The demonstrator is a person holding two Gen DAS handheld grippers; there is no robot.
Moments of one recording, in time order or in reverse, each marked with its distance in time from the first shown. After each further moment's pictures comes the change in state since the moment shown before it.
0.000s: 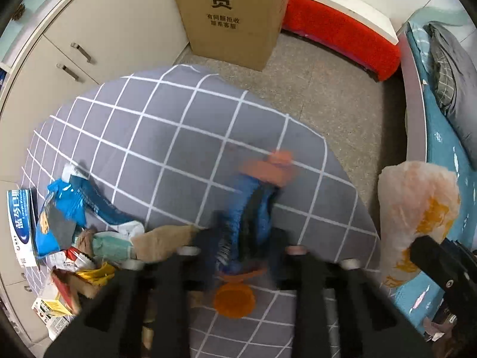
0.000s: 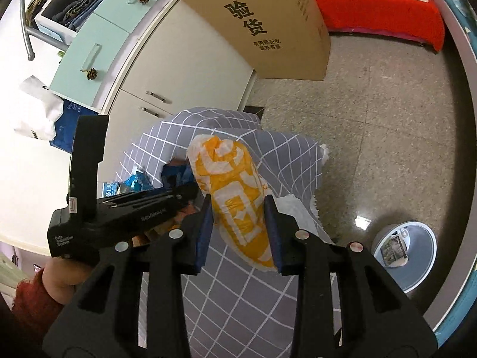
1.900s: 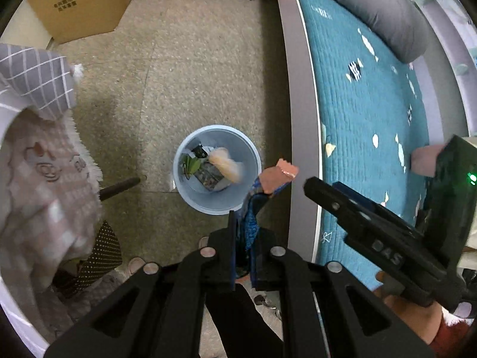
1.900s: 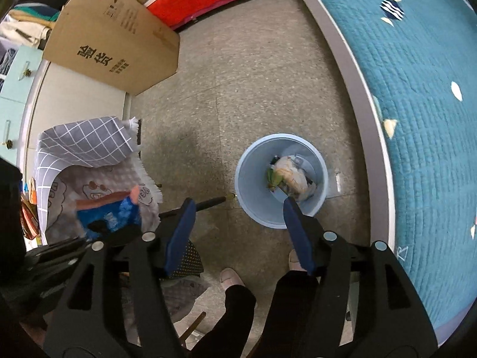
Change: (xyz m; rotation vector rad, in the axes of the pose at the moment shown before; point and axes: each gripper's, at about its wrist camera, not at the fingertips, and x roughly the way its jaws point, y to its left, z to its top) left arm 0.082 -0.308 -0.217 0.350 0.179 -0.308; right arm -0.125 -0.298 -0.201 0.440 -0.063 -0.312
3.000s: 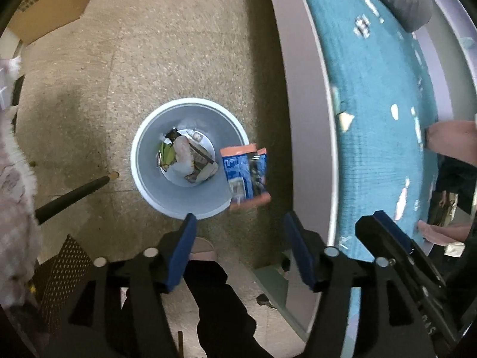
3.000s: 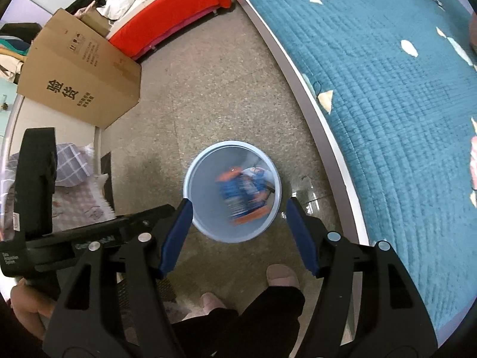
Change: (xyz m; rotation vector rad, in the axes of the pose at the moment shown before) left arm 0.125 -0.036 0.009 0.056 0.080 -0.013; right arm 0.008 -0.087 -0.045 0.119 -0.141 -0.085
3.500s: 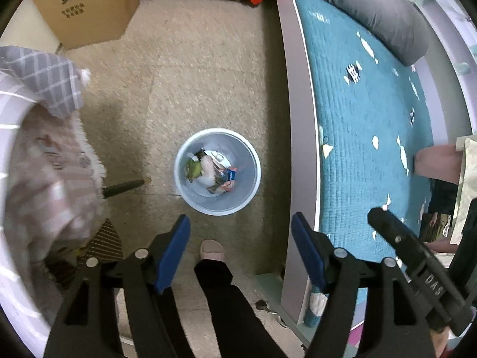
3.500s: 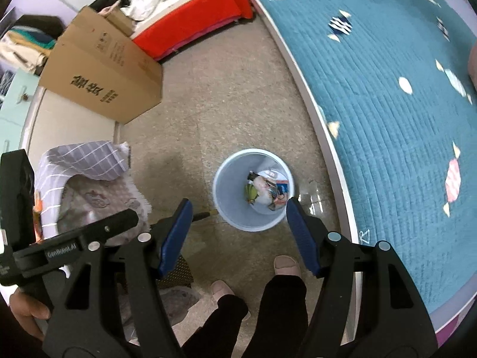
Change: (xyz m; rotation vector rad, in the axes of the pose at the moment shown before) left arm -0.150 0.009 -0.043 -0.079 -0.146 0.069; right arm -0.097 0.056 0.020 -0.082 0.002 0.043
